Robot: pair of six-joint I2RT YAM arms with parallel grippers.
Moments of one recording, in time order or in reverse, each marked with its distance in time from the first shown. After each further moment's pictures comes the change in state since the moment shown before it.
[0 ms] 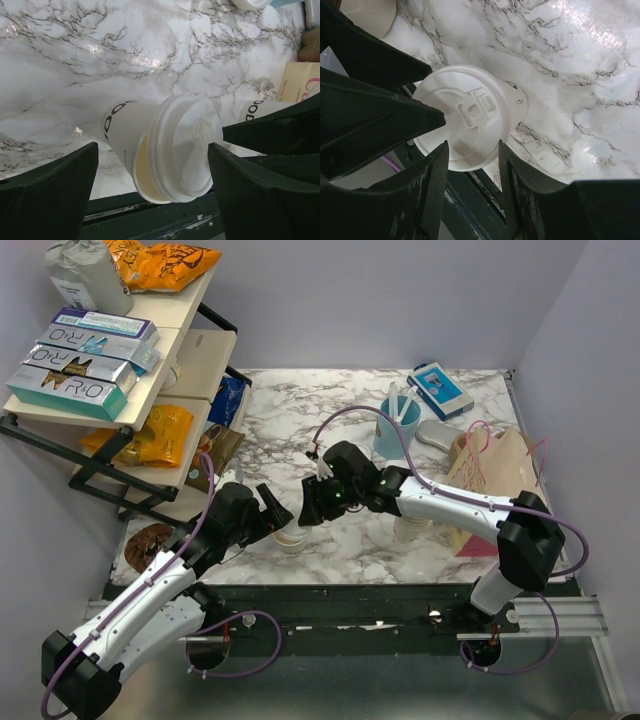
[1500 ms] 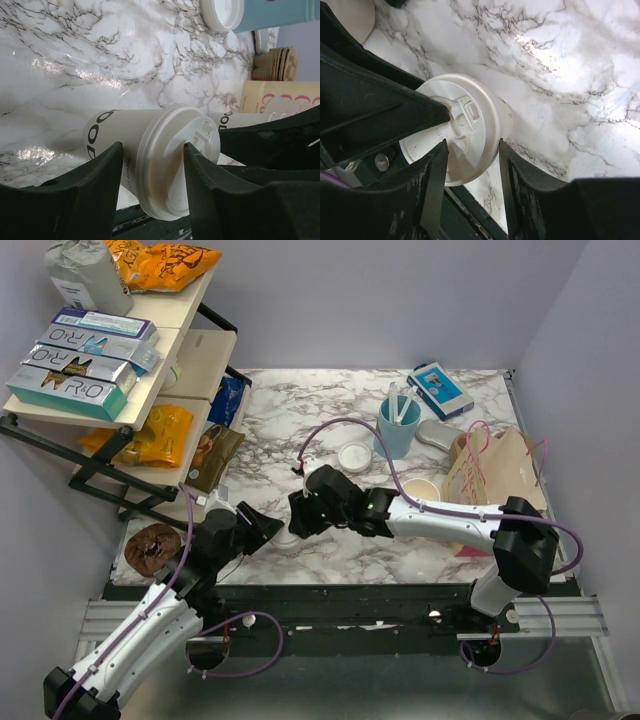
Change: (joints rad) left arm 0.022 -0.265 -0.263 0.172 0.022 -0.122; right arm 0.153 0.019 -0.034 0.101 0.295 -0.040
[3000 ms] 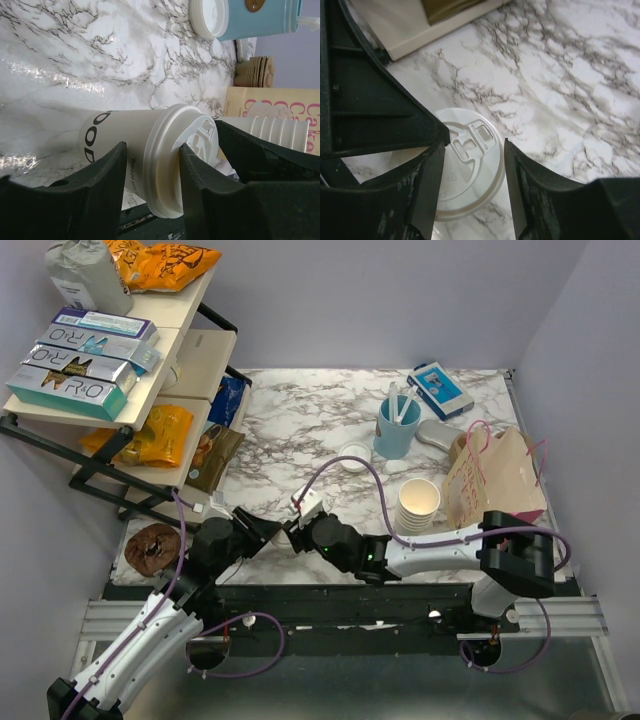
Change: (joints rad) left arm 0.004 -0.132 -0.084 0.015 -0.008 -0.068; right arm 0.225 -0.001 -0.341 0.782 0.500 -0.365
